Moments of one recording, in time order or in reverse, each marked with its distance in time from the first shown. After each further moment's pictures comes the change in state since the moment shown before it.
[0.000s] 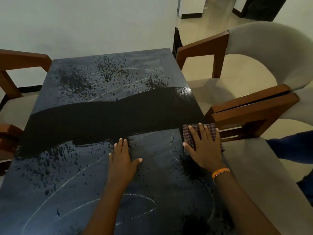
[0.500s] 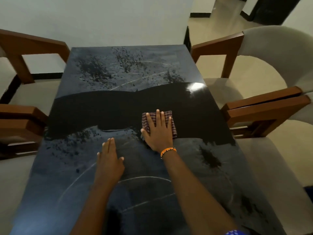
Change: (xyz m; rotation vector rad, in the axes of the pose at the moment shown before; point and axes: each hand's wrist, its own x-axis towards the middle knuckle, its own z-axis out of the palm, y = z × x) left_hand -0.031 -0.093 -0.049 -0.075 0.062 -0.083; right_hand 0.026 -0.212 0.012 0.164 -0.031 -0.191
